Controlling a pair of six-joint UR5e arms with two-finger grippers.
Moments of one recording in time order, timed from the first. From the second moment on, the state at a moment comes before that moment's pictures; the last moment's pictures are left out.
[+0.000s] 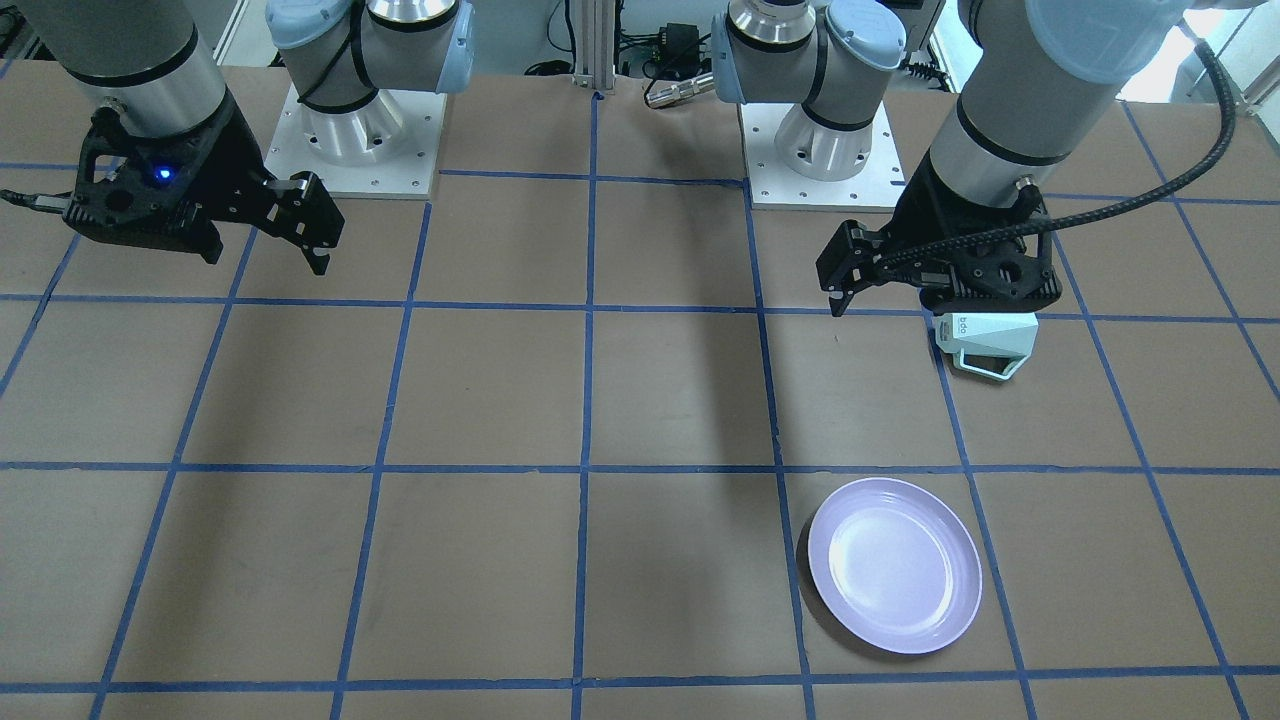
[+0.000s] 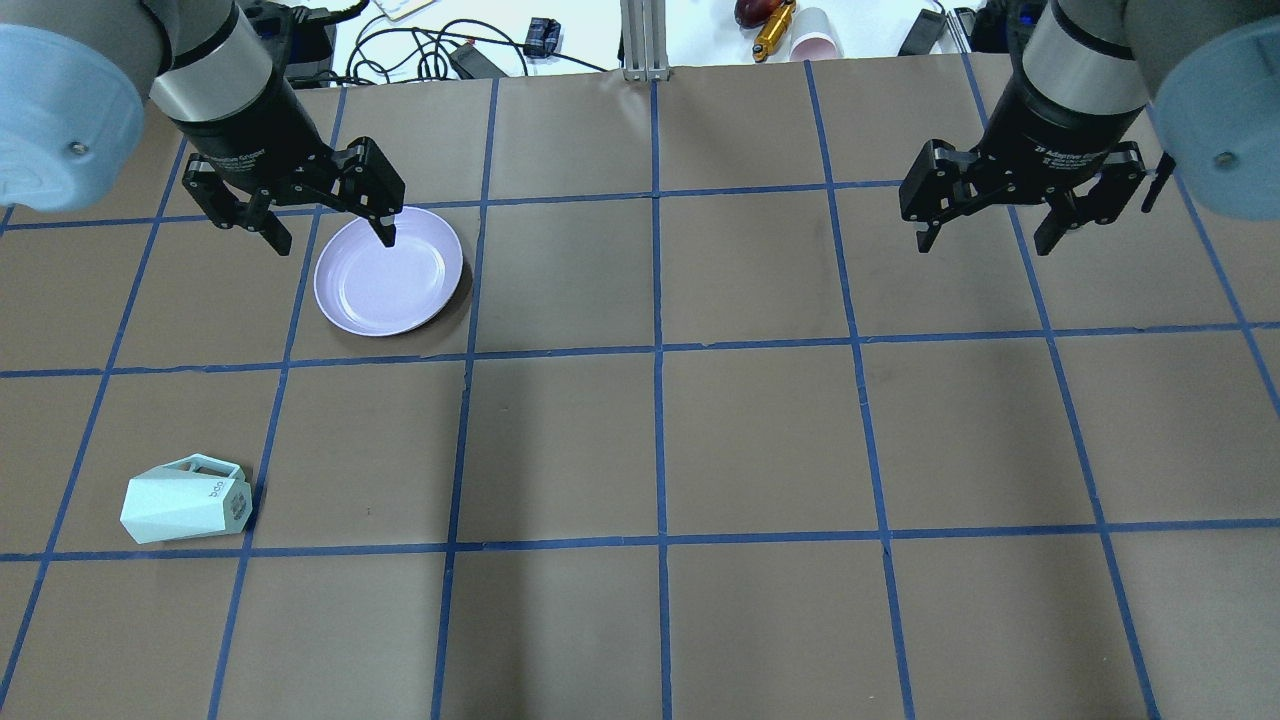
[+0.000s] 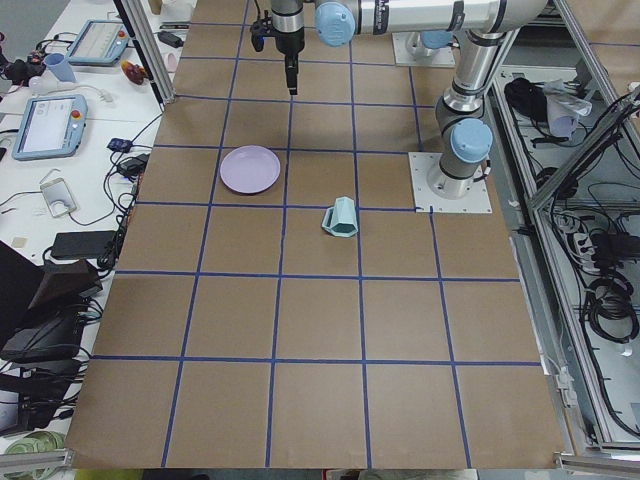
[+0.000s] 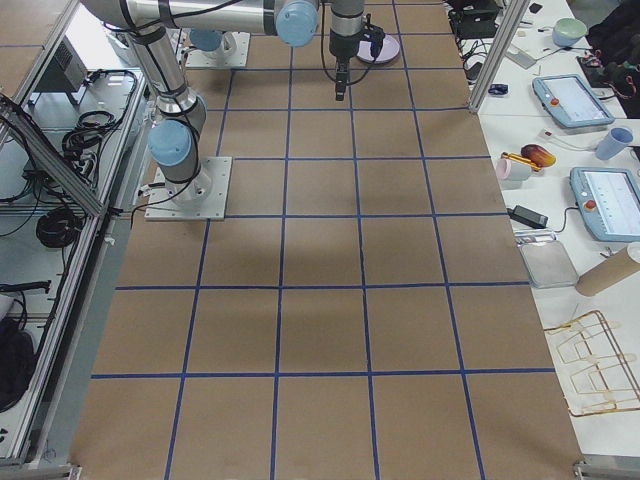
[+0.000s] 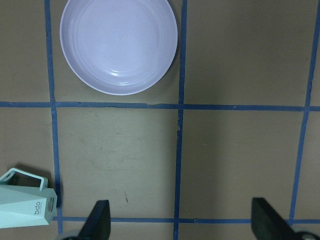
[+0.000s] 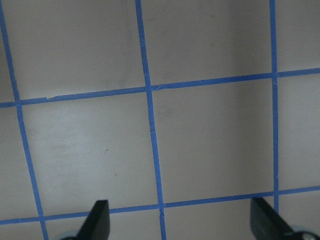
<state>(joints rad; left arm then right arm) -1.52 -1.64 -1.55 -1.55 1.55 0.02 1.52 -1.59 1.63 -1.60 -1.59 0.04</state>
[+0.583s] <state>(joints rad) -1.52 -1.64 -1.56 -1.55 1.56 0.02 1.52 -1.59 1.63 -1.60 -1.59 0.04</state>
